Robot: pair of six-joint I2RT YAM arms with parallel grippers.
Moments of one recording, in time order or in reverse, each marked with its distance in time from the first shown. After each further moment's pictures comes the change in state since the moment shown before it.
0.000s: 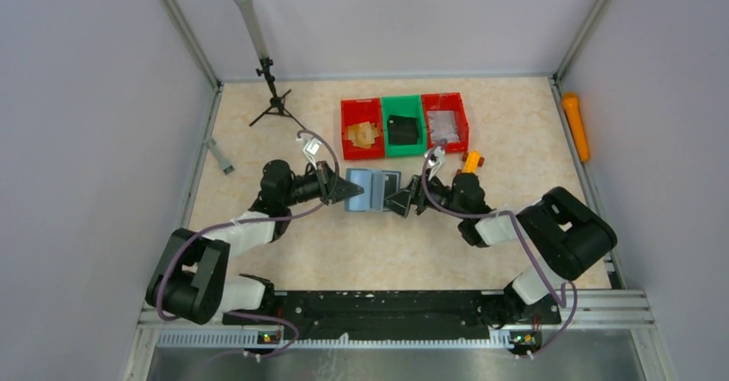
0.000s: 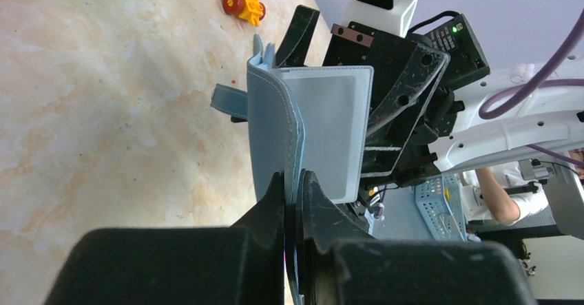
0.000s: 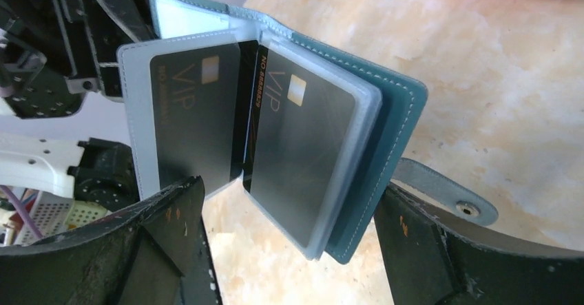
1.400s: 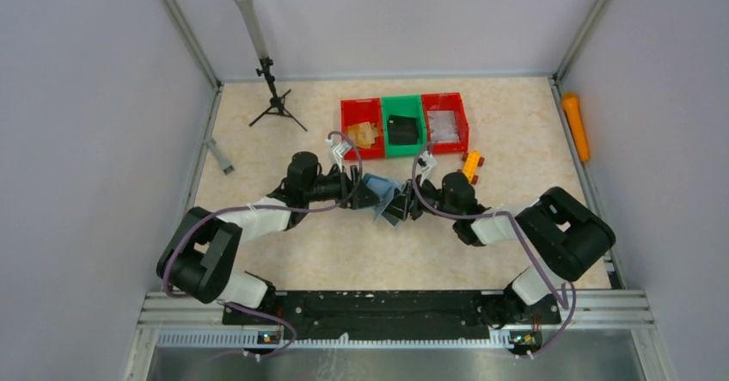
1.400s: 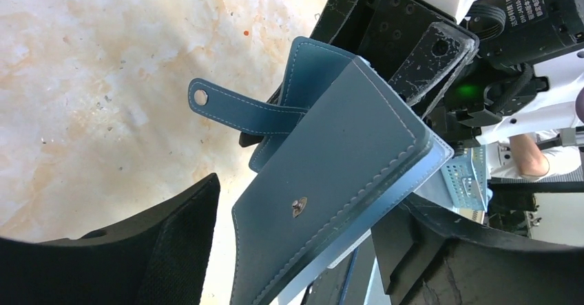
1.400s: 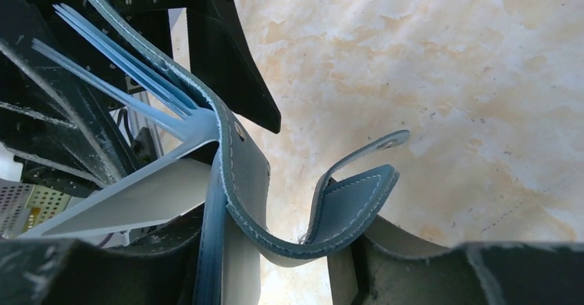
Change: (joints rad) left arm -0.149 0.140 0.156 -0.271 -0.060 0.163; right arm 0.051 0.001 0.043 -0.189 0.042 -0.105
